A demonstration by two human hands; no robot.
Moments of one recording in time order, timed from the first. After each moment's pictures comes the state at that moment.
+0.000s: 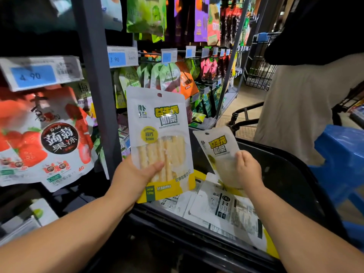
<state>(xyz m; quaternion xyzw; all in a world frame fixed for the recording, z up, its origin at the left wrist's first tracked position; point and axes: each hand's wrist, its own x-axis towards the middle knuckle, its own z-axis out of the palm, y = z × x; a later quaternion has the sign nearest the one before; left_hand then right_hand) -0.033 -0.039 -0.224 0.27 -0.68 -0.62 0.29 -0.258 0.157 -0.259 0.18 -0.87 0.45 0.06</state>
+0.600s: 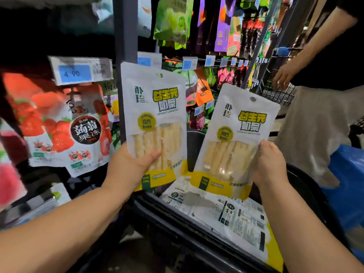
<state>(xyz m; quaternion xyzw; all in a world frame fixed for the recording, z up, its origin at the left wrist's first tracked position) -0.009 -0.041 -0.195 0.29 -0.71 -0.51 0.39 -0.225 0.153 -0.171 0.10 -0.67 0.74 -0.03</state>
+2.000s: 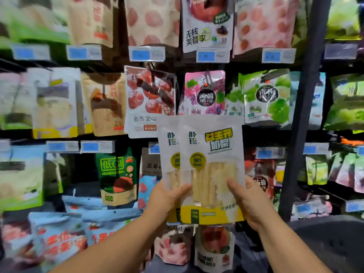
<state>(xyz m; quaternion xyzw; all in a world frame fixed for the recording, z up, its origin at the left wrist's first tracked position) 0.299 0.058 -0.102 0.49 -0.60 -0.32 0.55 0.076 0.057 -0.100 0.52 -0.34 0.60 -0.51</state>
